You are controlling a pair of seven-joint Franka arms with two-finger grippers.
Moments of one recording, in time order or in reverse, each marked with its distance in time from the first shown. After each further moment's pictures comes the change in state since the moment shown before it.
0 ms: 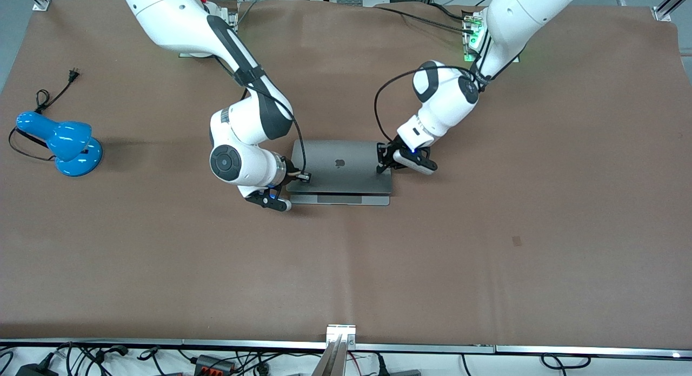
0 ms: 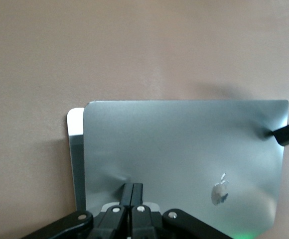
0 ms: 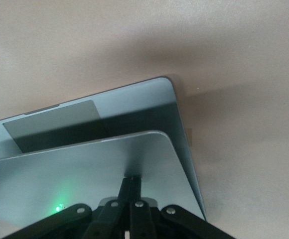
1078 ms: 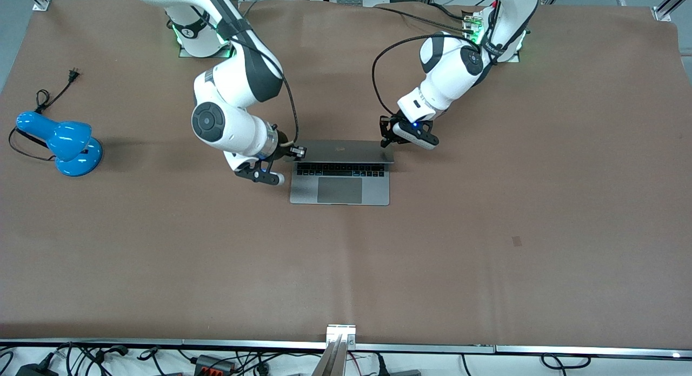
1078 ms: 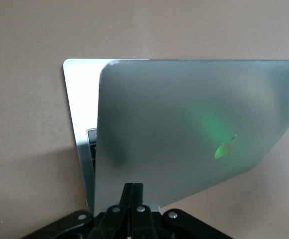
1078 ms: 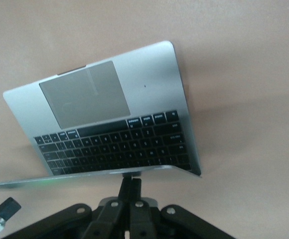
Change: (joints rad) left arm -0.002 -0.269 -0.032 -0.189 0.000 -0.138 -0.102; right arm 0.014 -0.223 0.000 -0.163 0.020 -0.002 0.003
